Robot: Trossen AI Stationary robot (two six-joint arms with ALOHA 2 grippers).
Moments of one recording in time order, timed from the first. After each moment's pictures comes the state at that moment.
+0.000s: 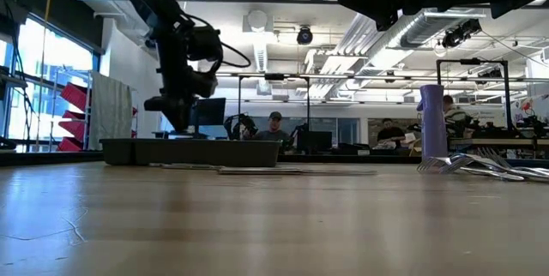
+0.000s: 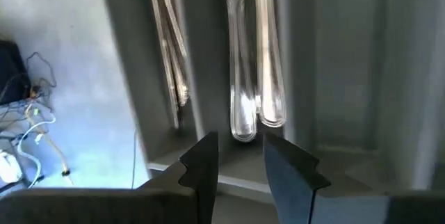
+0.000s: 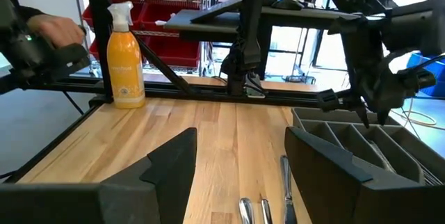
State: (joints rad) left arm 0.69 1.63 1.06 -0.64 -0.35 0.89; right arm 0.11 1.13 0.48 0.56 0.06 -0.06
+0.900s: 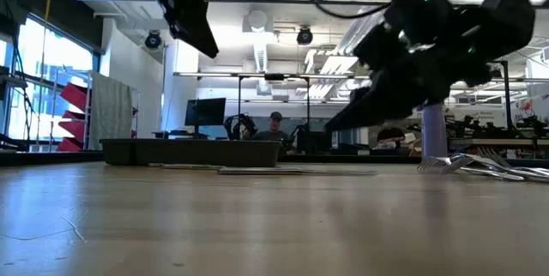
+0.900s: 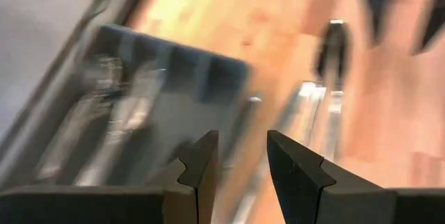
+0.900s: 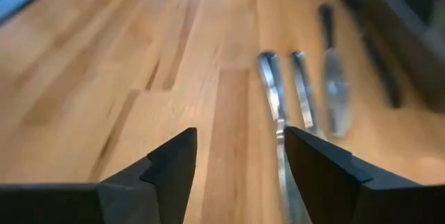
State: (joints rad) left arm 0.19 1.28 1.08 -0.65 -0.17 -0.06; right arm 0.02 1.65 0.46 0.69 -0.10 -0.02
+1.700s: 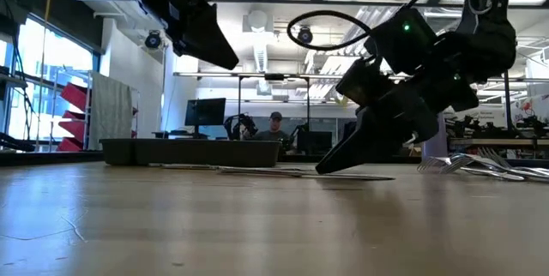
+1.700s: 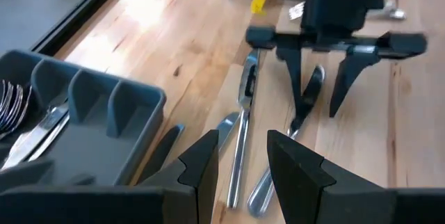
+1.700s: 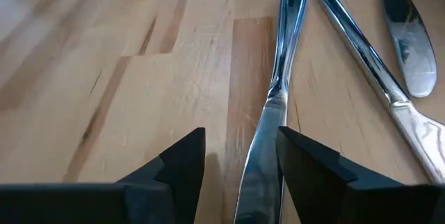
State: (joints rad) left arm -0.09 1.34 0.84 -0.18 -0.37 -0.23; right arm 0.04 1.86 0.53 0.74 -0.12 0.09
